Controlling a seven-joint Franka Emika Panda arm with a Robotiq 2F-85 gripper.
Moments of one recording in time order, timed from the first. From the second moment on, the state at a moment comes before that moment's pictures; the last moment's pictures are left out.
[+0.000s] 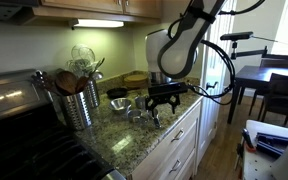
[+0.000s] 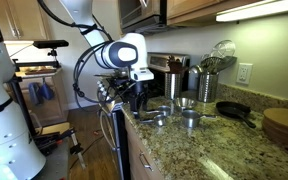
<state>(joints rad) -0.01 0.08 0.01 -2.54 -0.20 2.61 1.02</state>
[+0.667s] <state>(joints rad) 0.01 0.23 -0.01 -2.42 -0.19 2.64 0.85</state>
